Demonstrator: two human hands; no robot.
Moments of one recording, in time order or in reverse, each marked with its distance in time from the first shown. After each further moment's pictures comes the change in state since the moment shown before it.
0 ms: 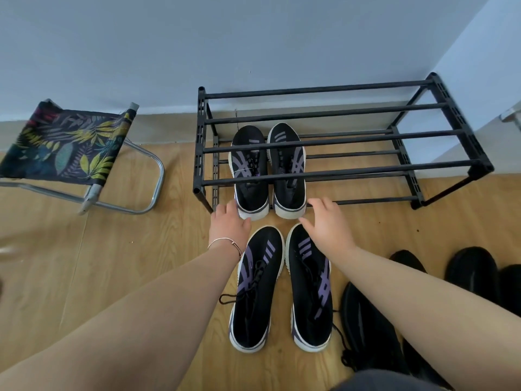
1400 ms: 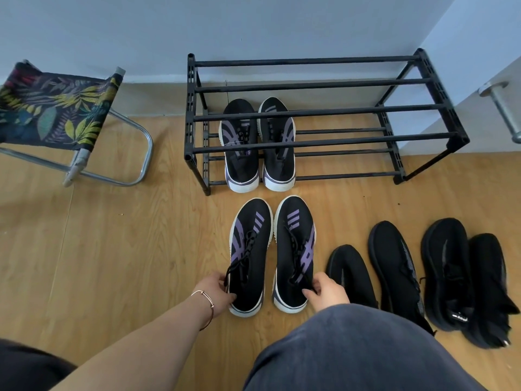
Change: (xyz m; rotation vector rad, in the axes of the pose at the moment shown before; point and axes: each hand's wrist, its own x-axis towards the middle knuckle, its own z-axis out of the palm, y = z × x) left_hand -0.137 -0.094 0.057 -0.269 -0.553 -0.402; right_hand -0.182 0.039 0.073 0.230 -0.390 0.472
